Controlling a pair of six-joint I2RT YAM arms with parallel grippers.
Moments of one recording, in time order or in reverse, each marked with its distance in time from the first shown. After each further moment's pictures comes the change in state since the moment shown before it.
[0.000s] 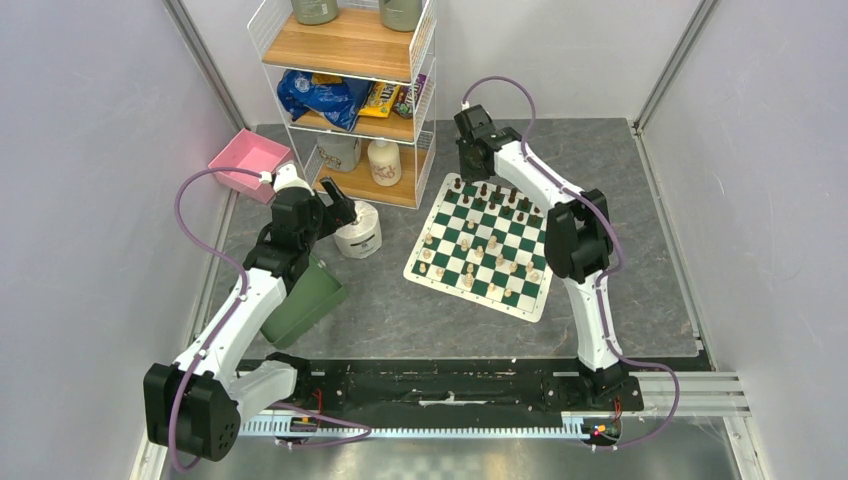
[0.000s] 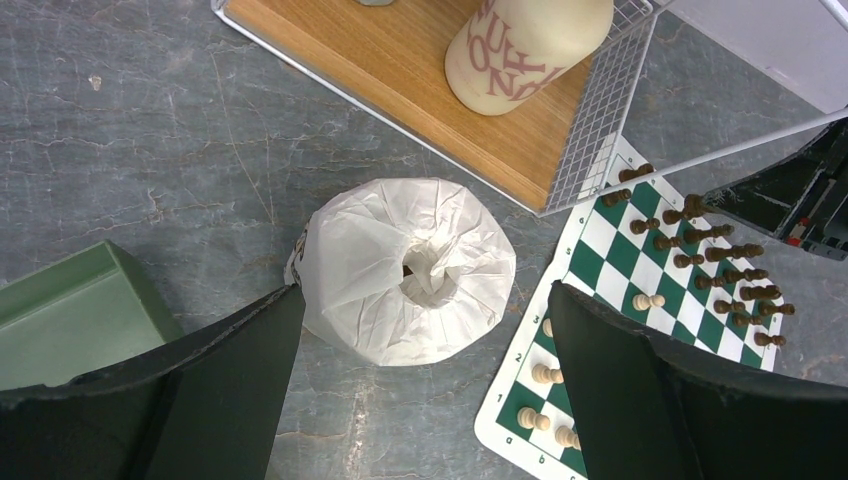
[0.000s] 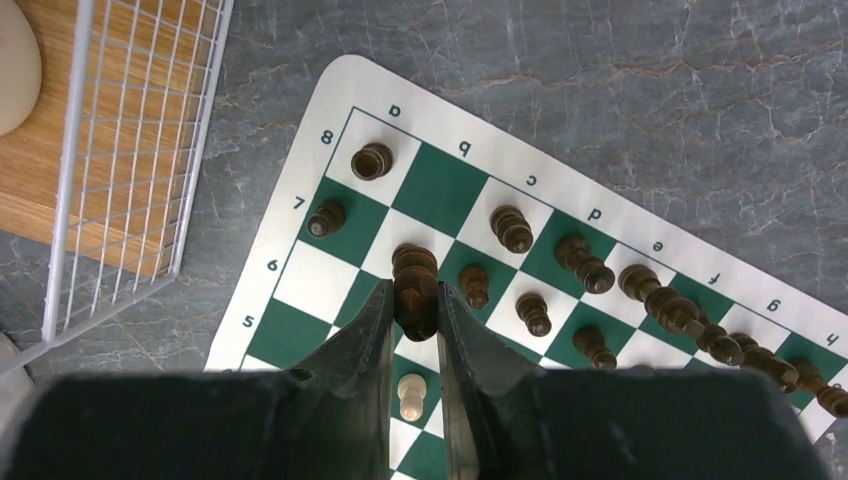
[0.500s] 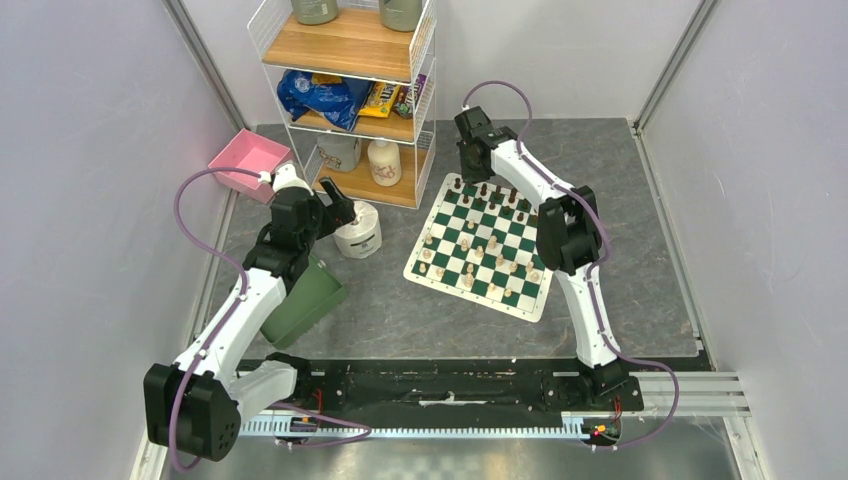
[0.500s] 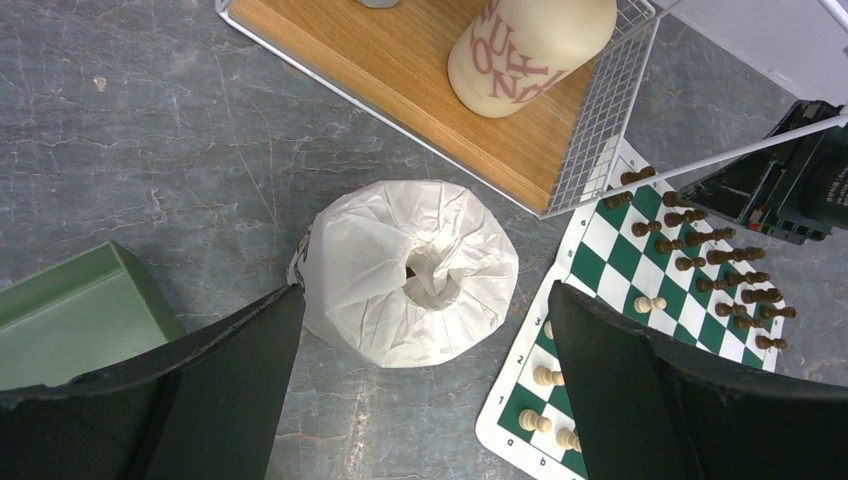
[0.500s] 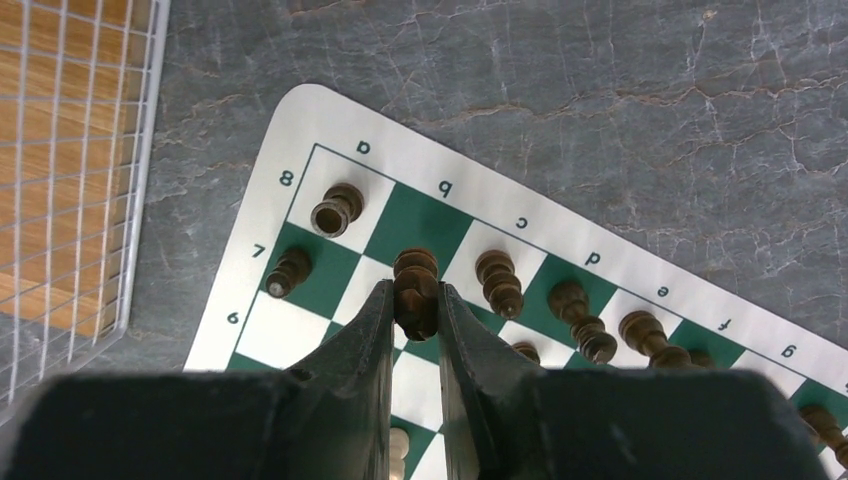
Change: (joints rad) left arm 0.003 0.000 0.000 0.000 -0.001 0.000; right arm -0.021 0.126 0.124 -0.039 -0.002 -0.014
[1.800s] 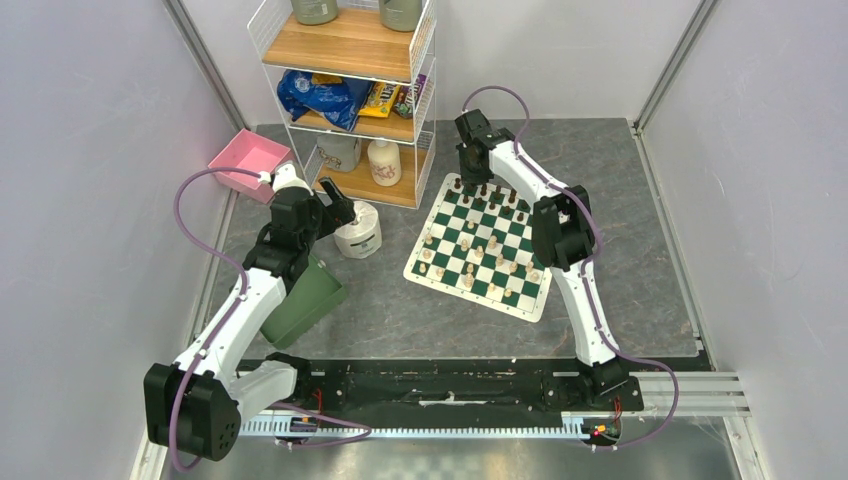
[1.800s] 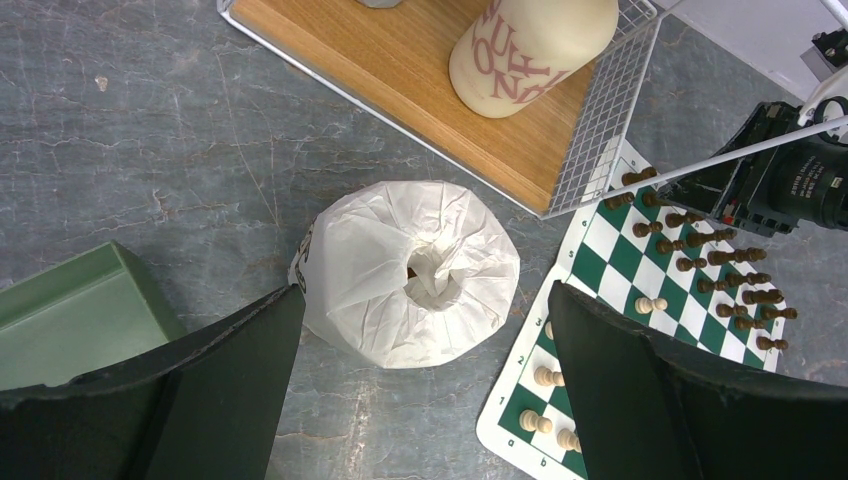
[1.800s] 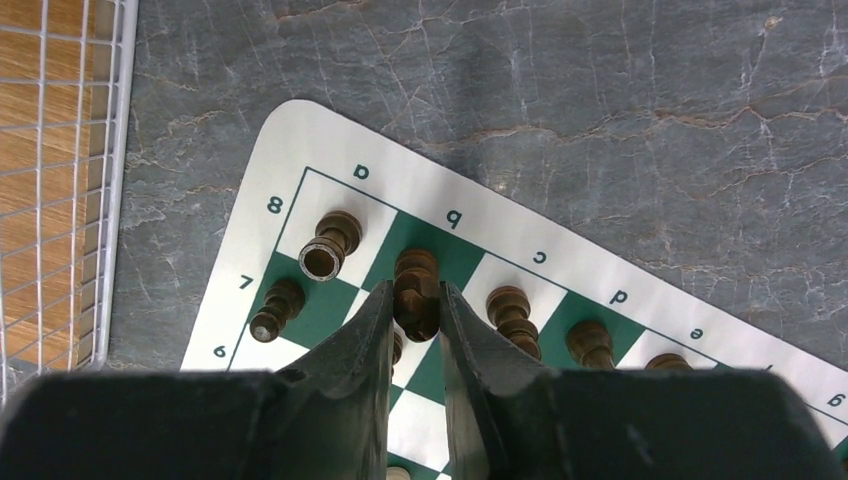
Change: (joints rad) left arm 0.004 0.002 0.000 0.000 0.000 0.000; right arm -0.019 0.099 0.085 -0.022 -0.044 -0.004
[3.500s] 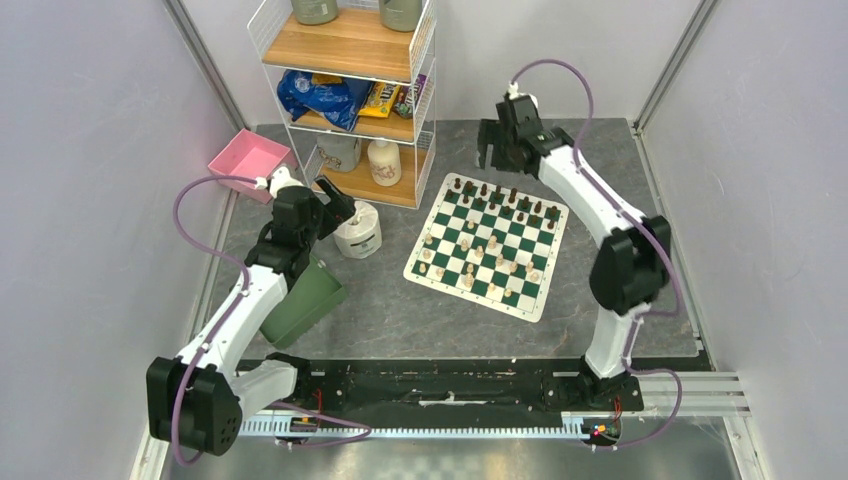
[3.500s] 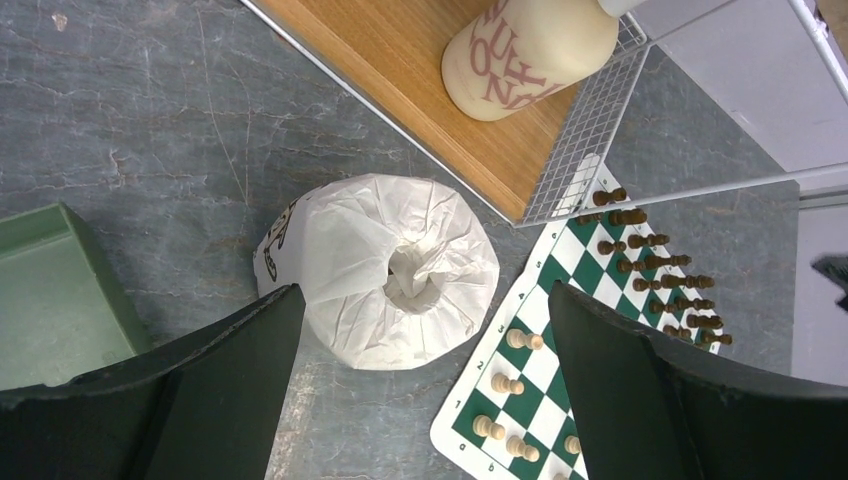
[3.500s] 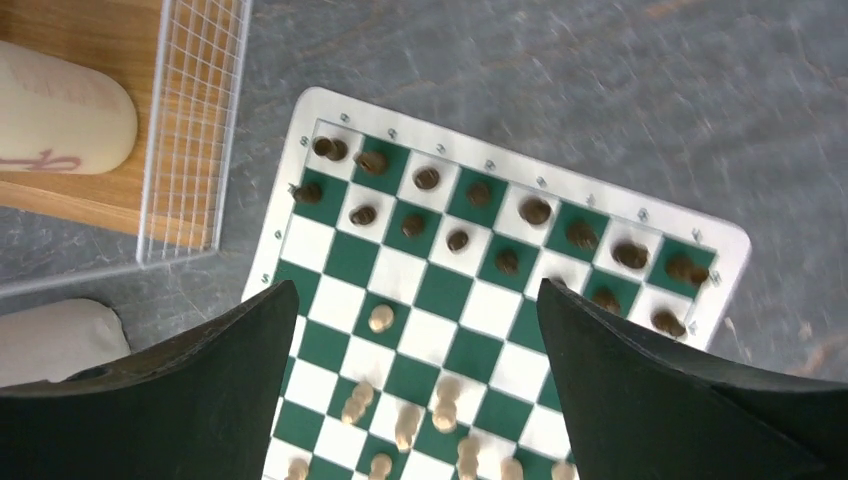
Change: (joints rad) left arm 0.006 0.027 0.000 0.008 0.004 -0.145; right arm -0.034 -0.521 -0.398 0.110 0.051 0.082
